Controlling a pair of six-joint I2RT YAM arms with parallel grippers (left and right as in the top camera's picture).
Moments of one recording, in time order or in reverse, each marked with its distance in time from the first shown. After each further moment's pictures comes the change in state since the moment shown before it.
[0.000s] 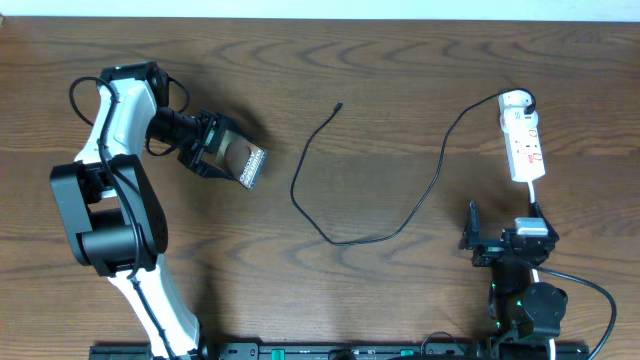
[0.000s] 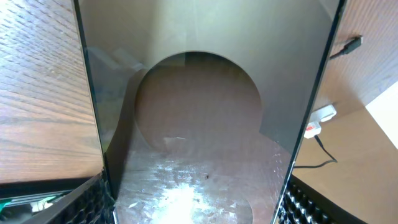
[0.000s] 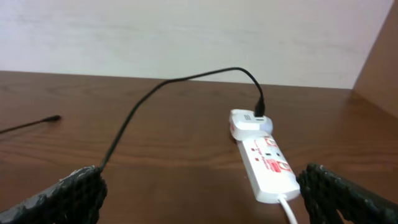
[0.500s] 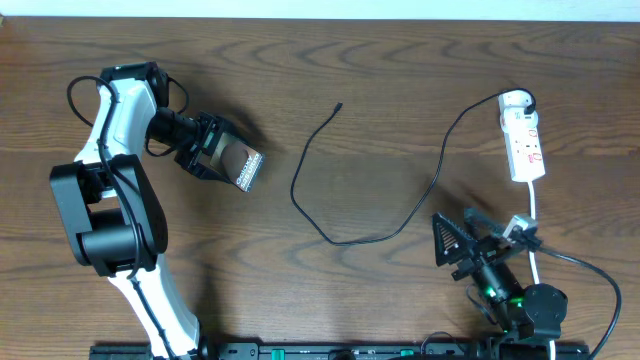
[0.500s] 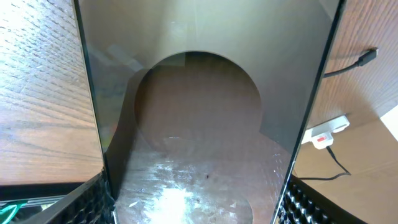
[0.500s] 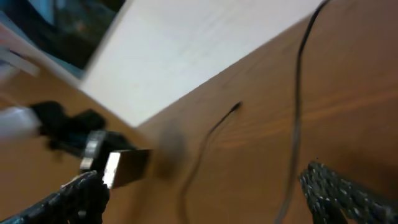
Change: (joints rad) left arm 0.000 0.000 0.000 -0.004 -0.056 0.000; right arm 0.000 0.000 0.000 0.024 -0.522 0.829
